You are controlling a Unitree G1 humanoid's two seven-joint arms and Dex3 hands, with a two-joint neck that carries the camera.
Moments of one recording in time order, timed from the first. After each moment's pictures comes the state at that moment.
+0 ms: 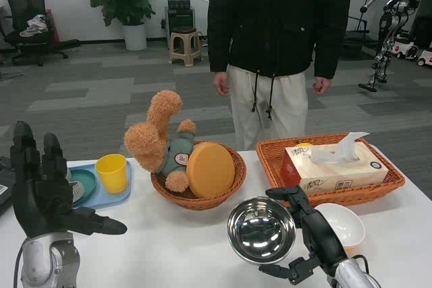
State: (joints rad) left arm -0.37 0.28 -0.12 0.62 -0.64 -1.05 0.16; right arm -0.16 -0.21 -0.06 0.42 0.01 -0.47 0.24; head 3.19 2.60
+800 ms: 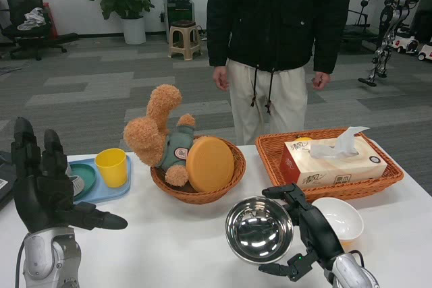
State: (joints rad) left arm -0.37 0.28 -0.12 0.63 -0.64 -1.05 0.16; right arm -0.19 -0.22 -0.02 0.48 0.06 -0.48 0.24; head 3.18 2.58
